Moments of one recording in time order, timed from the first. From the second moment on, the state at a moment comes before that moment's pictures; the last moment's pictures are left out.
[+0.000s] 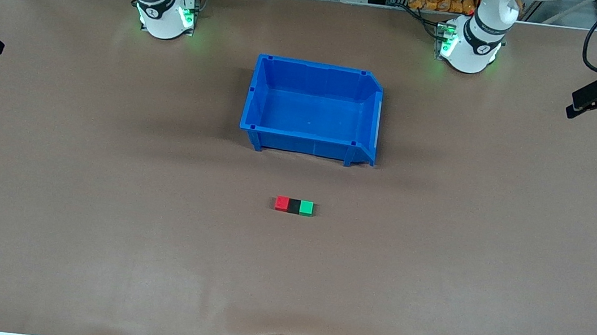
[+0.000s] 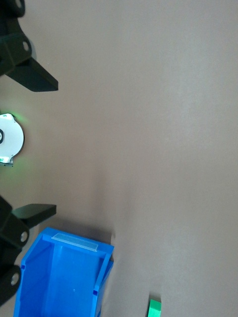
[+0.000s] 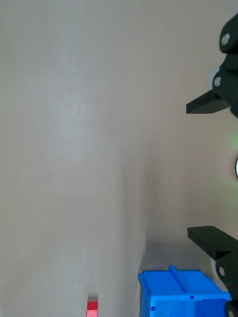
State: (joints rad) left arm -0.03 -0.11 -0.03 -1.60 0.00 1.45 -0.15; right arm 0.09 -0.03 -0.17 -1.43 0.02 1.39 -0.10
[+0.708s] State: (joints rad) left arm -0.04 -0.12 -0.03 -1.60 0.03 1.45 -0.15; right arm 0.09 -0.02 -0.17 -1.43 0.02 1.39 -0.10
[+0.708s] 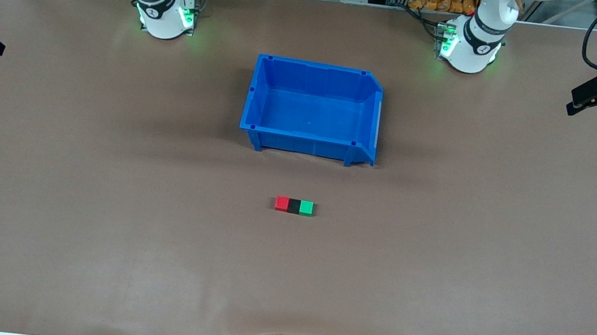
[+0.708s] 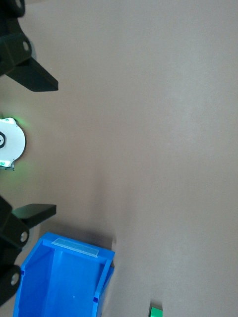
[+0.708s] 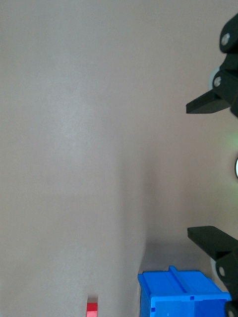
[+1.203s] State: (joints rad) left arm -0.03 -0.12 -0.03 -1.58 0.03 1.41 -0.15; right arm 0.09 -0.02 -0.17 -1.43 0.02 1.39 -0.10
